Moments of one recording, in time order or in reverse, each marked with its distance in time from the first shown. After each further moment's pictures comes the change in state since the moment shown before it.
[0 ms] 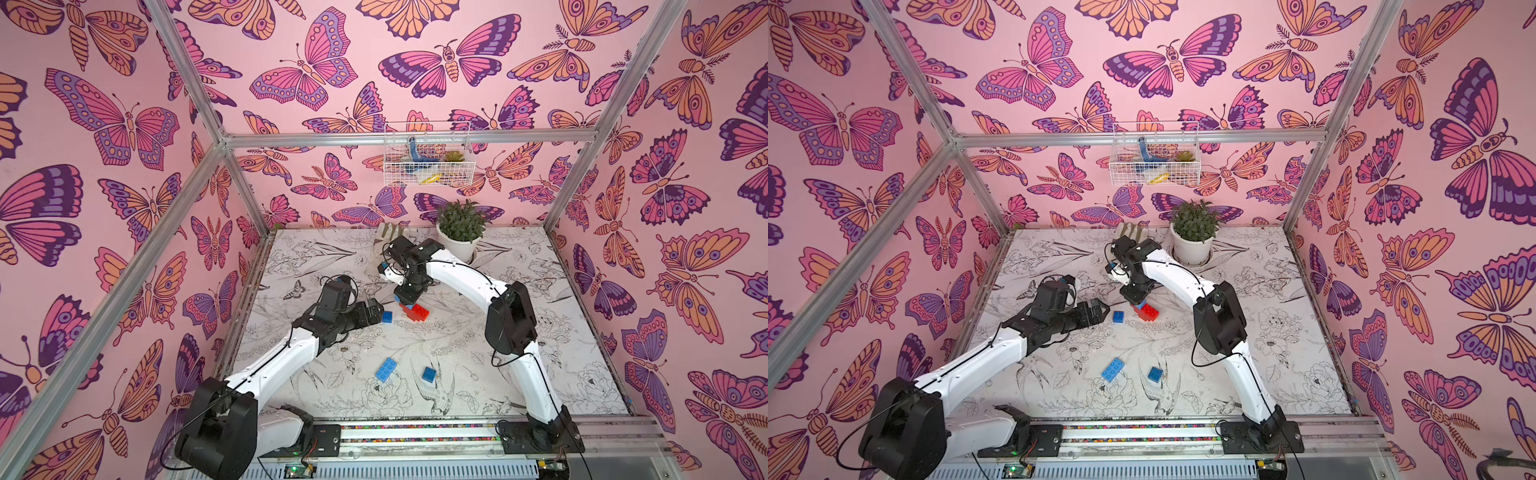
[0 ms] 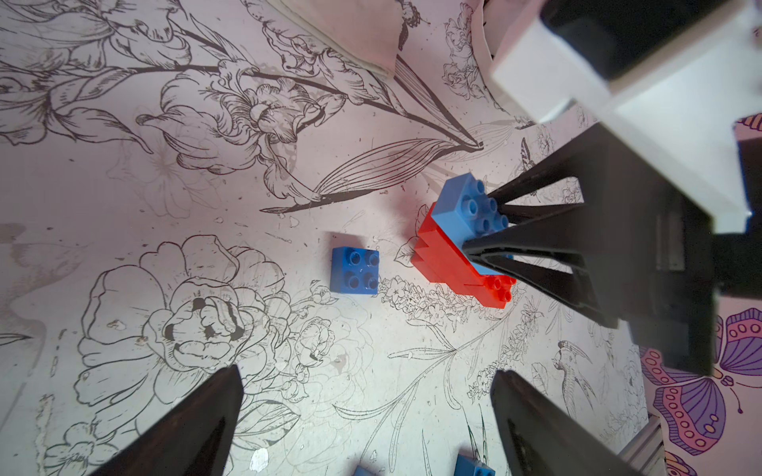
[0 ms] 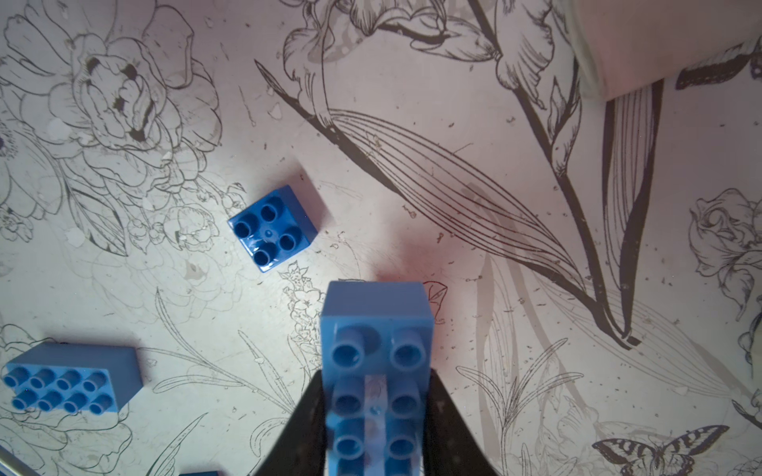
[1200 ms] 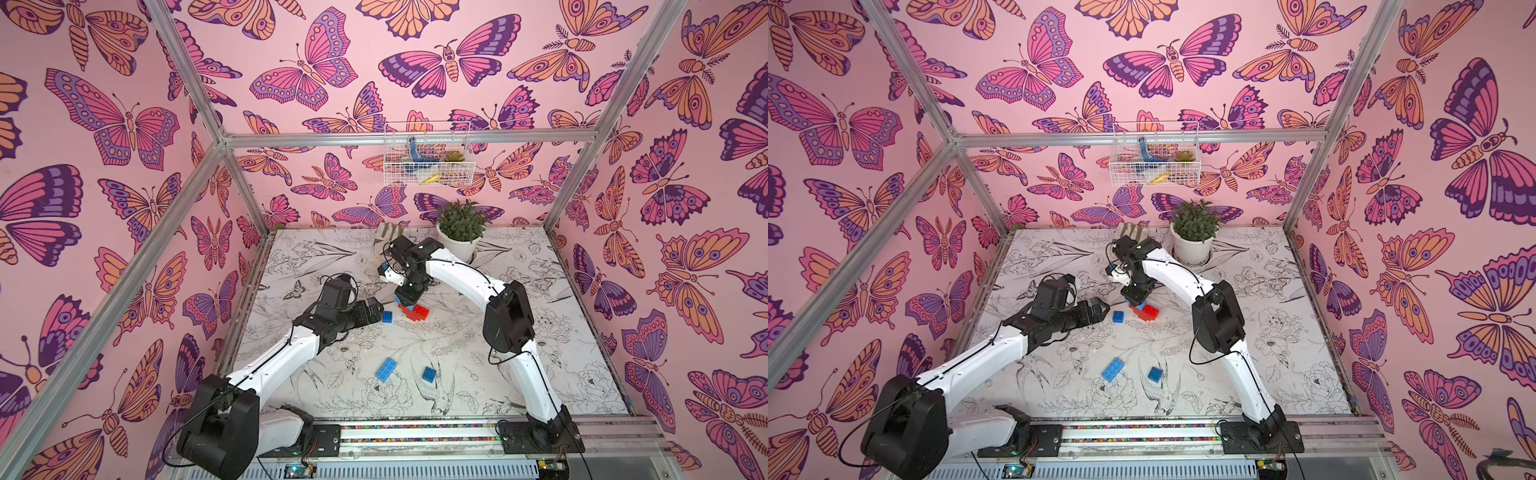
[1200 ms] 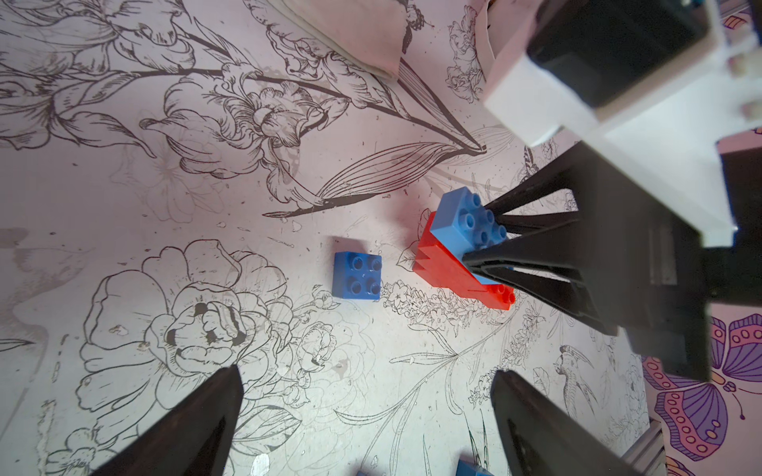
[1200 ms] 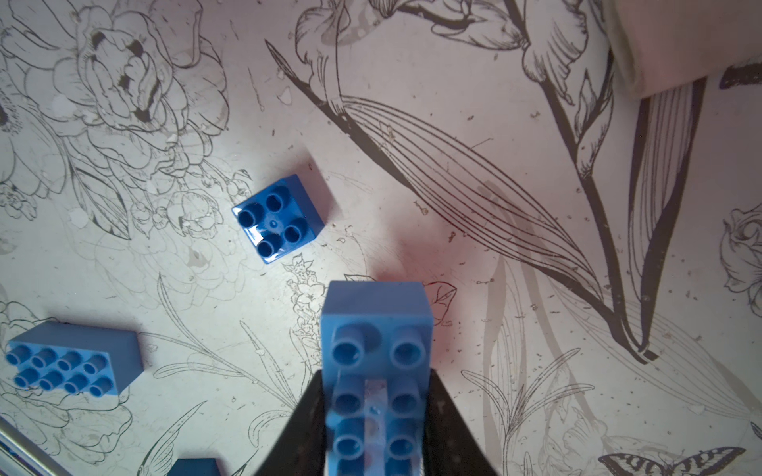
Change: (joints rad) left arm 0.006 0.017 0.010 0.000 0.000 -0.001; right arm -0.007 0.025 0.021 -0.034 -0.031 -0.047
